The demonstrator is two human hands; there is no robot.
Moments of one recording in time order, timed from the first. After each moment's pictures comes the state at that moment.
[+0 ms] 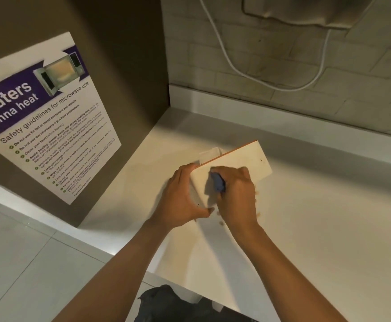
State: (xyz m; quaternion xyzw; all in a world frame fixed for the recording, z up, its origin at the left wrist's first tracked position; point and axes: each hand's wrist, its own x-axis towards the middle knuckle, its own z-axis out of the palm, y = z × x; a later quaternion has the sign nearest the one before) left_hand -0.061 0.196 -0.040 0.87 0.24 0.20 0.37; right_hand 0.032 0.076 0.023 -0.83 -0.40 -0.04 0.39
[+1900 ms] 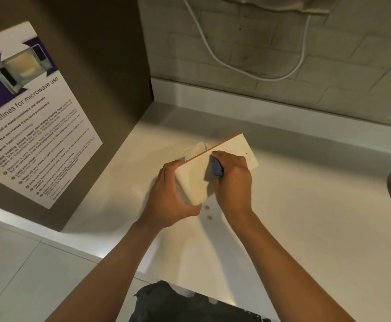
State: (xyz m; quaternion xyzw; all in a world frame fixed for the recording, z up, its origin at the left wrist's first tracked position) left_hand -0.064 0.189 -0.045 0.89 0.23 0.24 0.33; right_hand 0.061 0.067 0.016 -0.84 -0.37 -0.02 0.40
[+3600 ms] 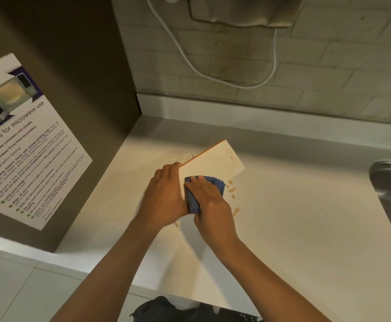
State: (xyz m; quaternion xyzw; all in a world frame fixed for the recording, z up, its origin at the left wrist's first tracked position) left_hand -0.031 0.177 0.000 0.94 0.28 0.09 0.16; right_hand 0.021 0.050 -0.018 -0.81 -0.49 -0.07 0.32
